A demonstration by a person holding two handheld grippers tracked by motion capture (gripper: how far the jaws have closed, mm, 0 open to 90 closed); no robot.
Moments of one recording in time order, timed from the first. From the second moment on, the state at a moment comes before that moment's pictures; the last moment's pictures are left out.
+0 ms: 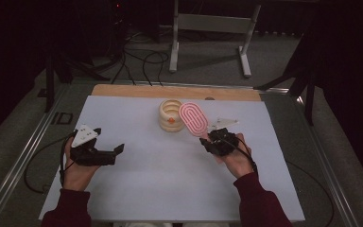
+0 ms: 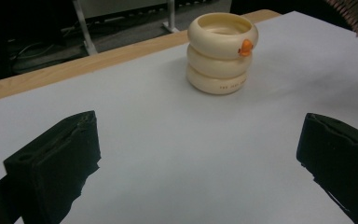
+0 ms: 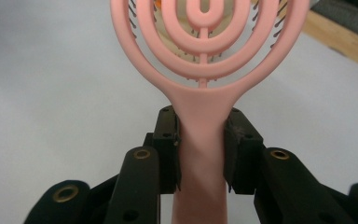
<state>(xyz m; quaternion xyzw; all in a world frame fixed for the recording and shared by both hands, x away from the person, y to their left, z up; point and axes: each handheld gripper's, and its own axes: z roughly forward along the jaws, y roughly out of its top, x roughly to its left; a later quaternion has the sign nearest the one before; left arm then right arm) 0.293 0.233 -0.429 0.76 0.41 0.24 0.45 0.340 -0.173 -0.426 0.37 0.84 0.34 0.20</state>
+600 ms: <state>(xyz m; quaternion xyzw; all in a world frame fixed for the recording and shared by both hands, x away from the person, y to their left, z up) 0.304 0.226 -0.442 0.75 0.42 0.21 0.46 0.337 -0.164 -0.426 0.35 0.82 0.38 0.22</state>
